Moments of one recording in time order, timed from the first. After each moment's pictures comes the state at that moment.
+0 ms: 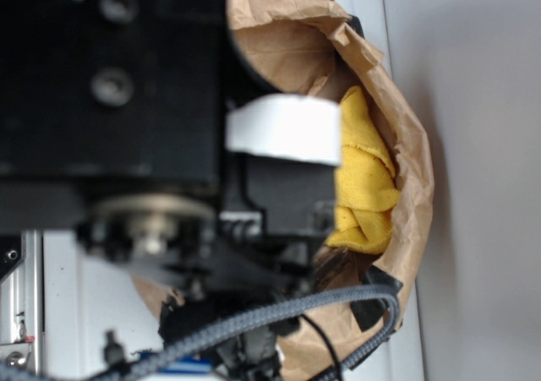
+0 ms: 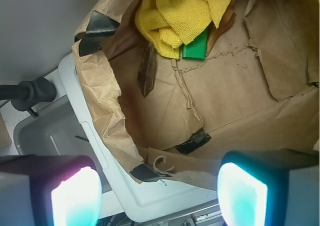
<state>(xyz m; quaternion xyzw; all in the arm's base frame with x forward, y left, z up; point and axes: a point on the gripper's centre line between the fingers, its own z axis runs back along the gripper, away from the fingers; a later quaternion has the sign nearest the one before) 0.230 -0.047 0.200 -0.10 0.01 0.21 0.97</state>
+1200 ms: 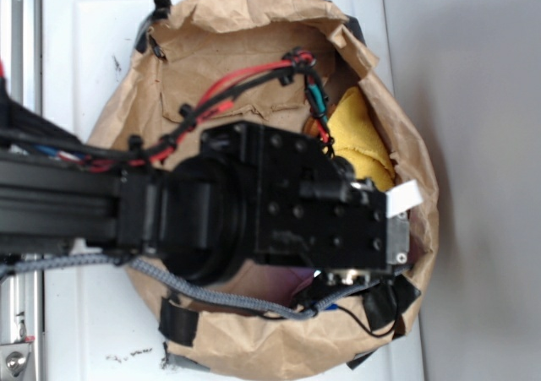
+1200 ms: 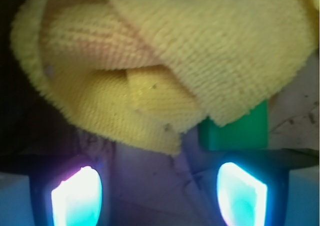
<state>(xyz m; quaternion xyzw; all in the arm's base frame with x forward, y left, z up) 0.302 -0.044 0.045 -0.04 -0.03 0.25 0.97</state>
